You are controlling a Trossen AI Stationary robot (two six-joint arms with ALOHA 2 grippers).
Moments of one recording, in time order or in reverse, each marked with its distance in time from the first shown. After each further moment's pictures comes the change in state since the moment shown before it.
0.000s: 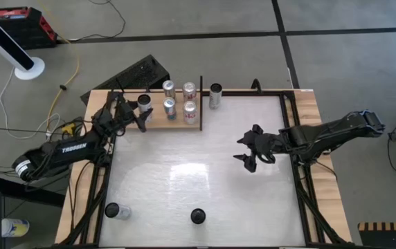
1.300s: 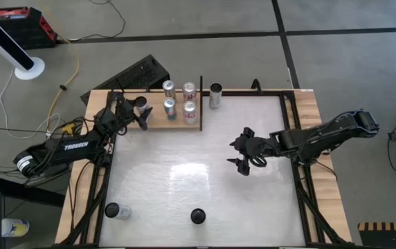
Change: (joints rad) left arm 0.001 0.071 -0.005 0.033 -0.090 0.002; right arm -0.002 0.125 0.000 0.121 -0.015 -0.111
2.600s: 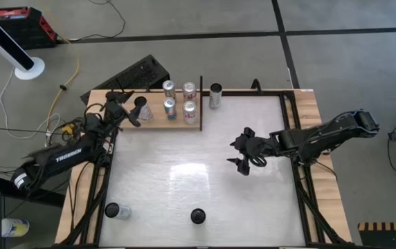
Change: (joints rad) left arm 0.000 -0.298 0.000 0.026 0.017 0.013; right arm -0.005 0.000 0.000 -0.008 -0.002 0.020
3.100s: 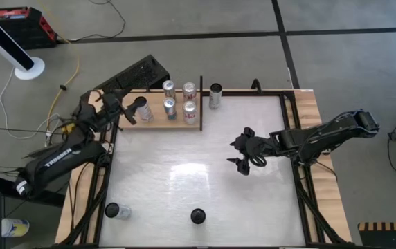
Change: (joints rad) left arm 0.000 -0.151 0.279 -0.578 0.044 -0.008; right arm 0.000 0.000 0.000 0.000 0.000 -0.005
